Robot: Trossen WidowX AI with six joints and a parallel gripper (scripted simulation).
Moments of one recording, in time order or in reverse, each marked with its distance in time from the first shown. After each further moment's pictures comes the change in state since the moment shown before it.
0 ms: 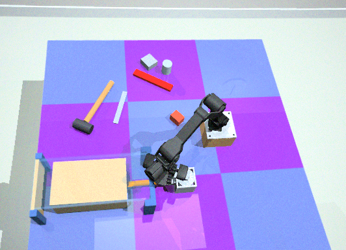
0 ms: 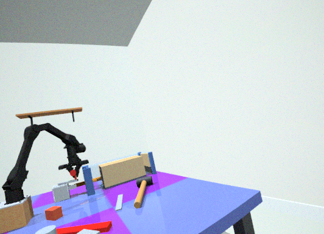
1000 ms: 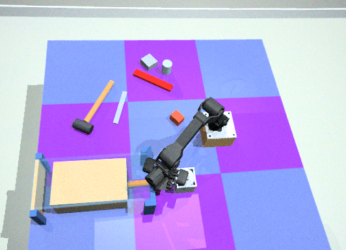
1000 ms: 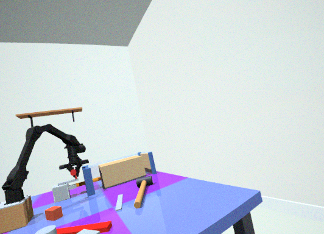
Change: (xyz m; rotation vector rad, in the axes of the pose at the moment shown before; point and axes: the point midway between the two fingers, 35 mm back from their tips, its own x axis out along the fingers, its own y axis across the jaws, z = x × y) arm -0.001 0.005 0.018 0.019 0.016 -0.012
